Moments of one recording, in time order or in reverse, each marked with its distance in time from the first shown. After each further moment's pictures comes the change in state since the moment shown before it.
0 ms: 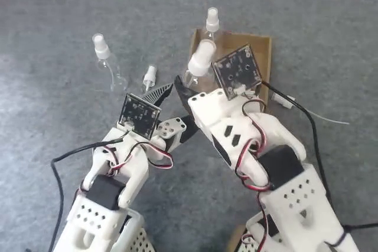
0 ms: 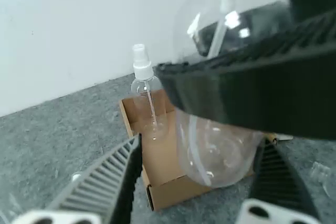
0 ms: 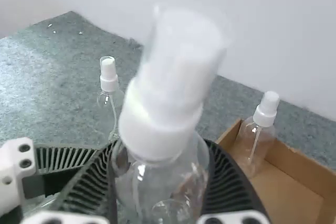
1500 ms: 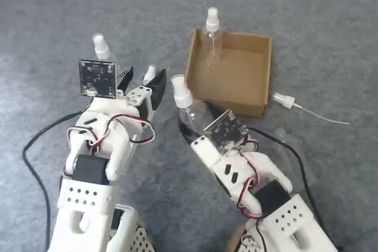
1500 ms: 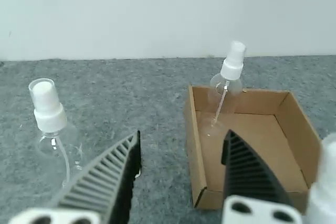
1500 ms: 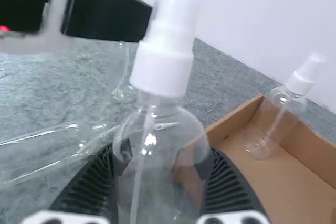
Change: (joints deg) left arm -14.5 12.9 -12.3 4.5 9.6; right arm -1.7 -22.4 41.7 -20.3 8.3
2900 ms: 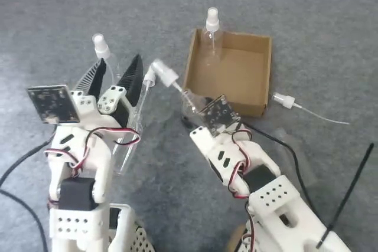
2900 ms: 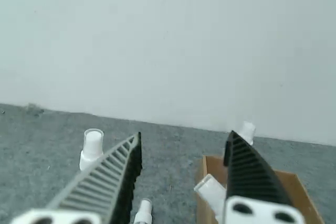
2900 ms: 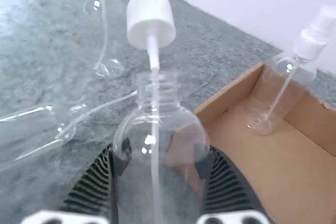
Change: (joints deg) left arm -6.7 -13.7 0.5 -1.8 6.6; right arm 1.1 17.8 0.0 -12.5 -0.4
